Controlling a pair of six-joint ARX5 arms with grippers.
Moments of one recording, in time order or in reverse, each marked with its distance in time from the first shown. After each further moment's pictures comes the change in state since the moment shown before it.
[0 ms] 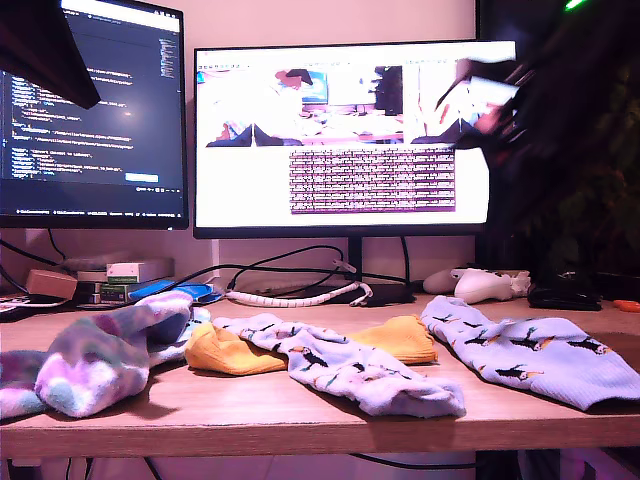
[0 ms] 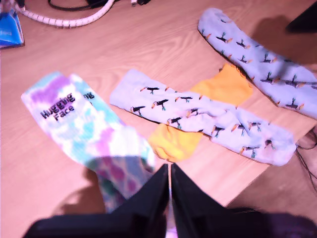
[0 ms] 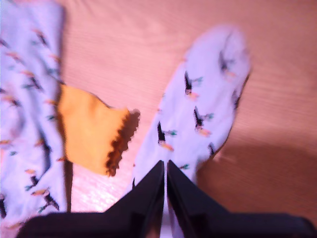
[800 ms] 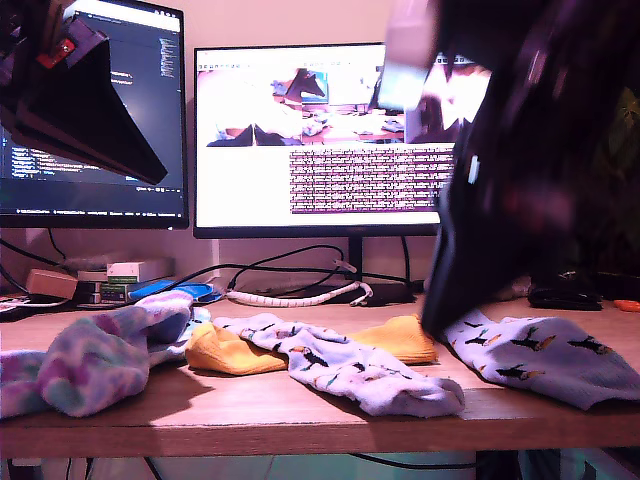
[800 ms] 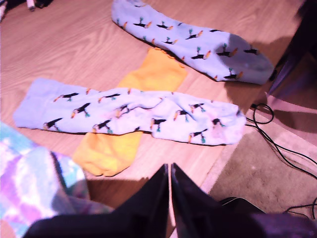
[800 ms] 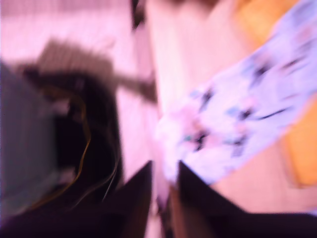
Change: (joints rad) left arm -0.133 0.005 -0.268 0.299 0.130 0.067; right arm 0.356 0.053 -0.133 -0.129 -0.121 -0.702
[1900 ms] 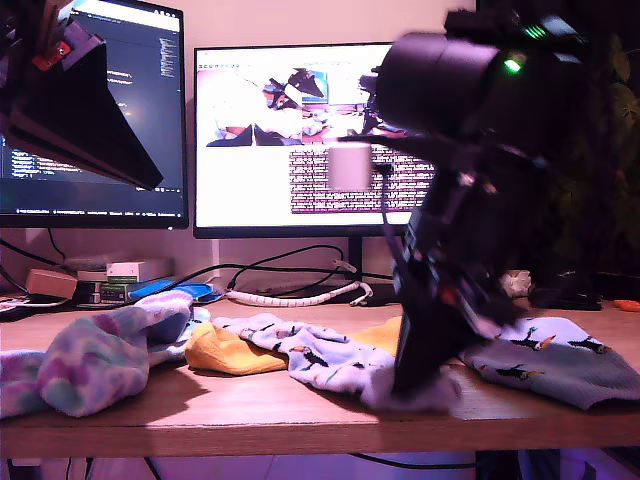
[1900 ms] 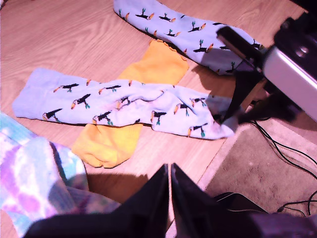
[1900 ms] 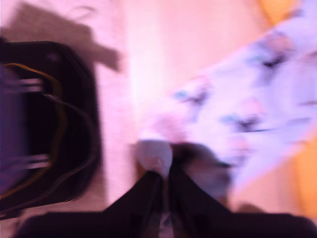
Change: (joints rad) left arm 0.000 0.000 0.000 -0.026 0.000 0.000; right arm 0.030 0.156 0.094 0.112 0.143 0.020
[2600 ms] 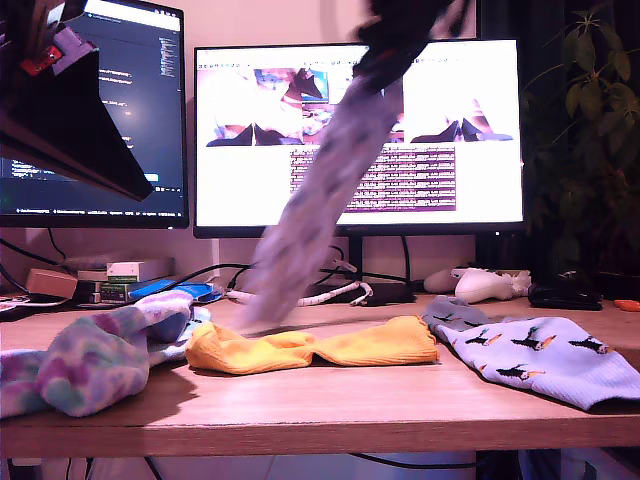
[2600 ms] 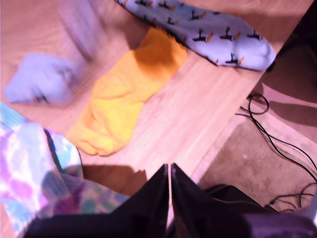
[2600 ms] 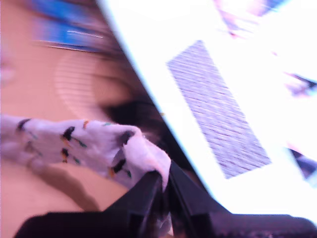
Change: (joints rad) left arm 0.000 0.000 0.000 -0.048 0.006 -0.013; right arm -0.195 -0.001 0.502 0.278 0.389 -0.001
